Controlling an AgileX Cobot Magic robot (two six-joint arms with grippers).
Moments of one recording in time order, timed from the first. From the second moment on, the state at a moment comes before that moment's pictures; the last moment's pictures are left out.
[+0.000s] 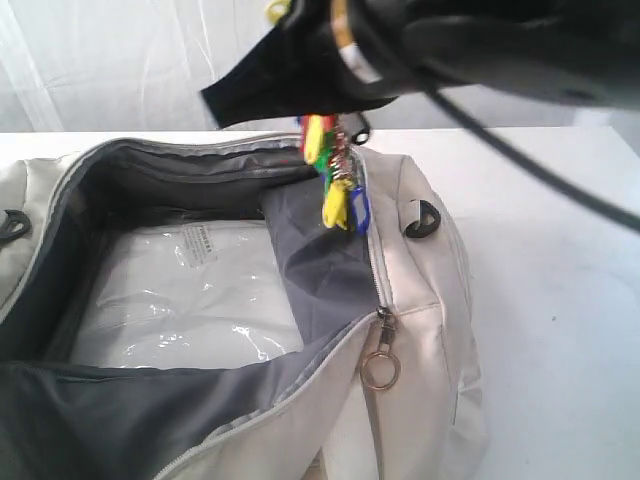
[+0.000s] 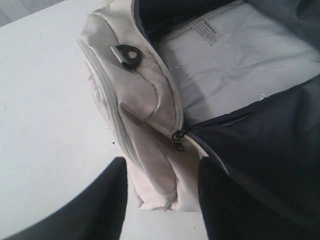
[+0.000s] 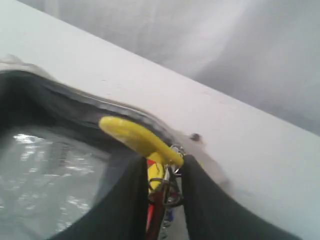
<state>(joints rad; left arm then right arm) -0.13 0.33 -0.82 -0.13 1.20 0.33 1.21 1.40 -1.35 -0.94 0.91 0.85</state>
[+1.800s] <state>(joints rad) -0.13 0.33 -0.82 -0.13 1.20 0.33 0.70 1.37 -0.61 -1.22 0.64 1.36</state>
